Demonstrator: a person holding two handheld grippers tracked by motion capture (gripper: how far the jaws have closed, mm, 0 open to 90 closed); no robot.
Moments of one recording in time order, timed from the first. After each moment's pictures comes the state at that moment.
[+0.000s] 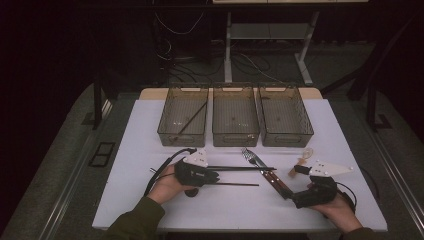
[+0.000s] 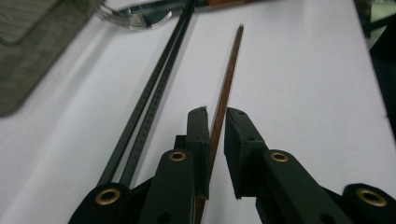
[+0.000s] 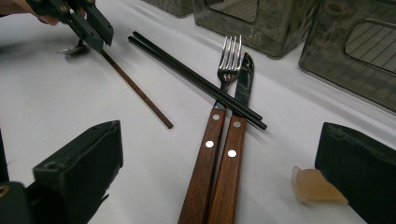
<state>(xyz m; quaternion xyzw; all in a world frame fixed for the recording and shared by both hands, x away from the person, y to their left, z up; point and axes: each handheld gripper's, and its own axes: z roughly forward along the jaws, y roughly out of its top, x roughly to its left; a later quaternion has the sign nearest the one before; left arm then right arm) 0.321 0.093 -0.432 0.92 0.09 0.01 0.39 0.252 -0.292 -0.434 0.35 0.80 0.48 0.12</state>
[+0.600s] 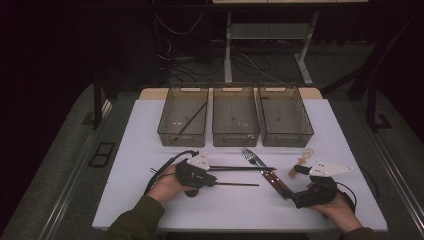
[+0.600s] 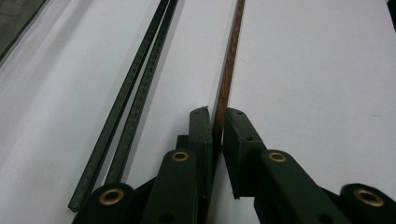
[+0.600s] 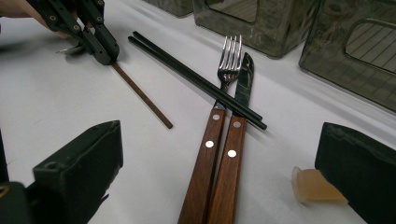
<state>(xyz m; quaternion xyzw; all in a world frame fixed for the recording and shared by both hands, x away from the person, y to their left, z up) 0.327 0.094 -0.445 0.93 0.08 -0.01 0.36 0.252 -0.291 -0.434 0.35 0.80 0.48 0.12</state>
